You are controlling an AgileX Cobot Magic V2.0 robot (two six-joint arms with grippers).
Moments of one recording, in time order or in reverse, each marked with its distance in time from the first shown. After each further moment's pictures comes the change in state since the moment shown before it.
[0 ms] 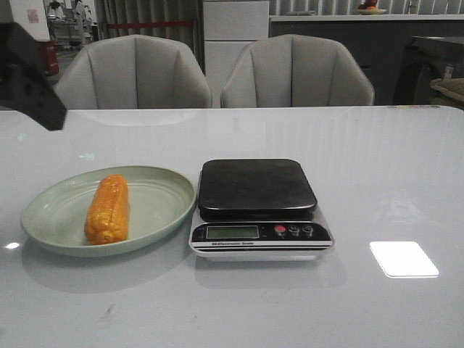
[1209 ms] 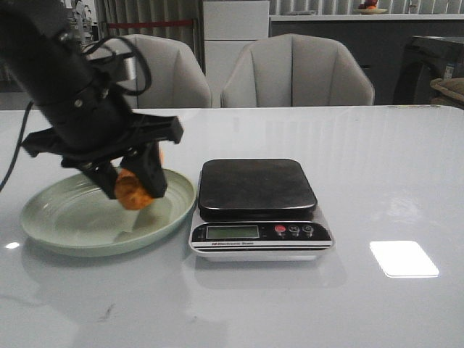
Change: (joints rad) left arm -0.126 0.537 -0.408 -0.078 0.147 -0.036; right arm 0.000 0.000 0.000 0.000 0.000 0.000
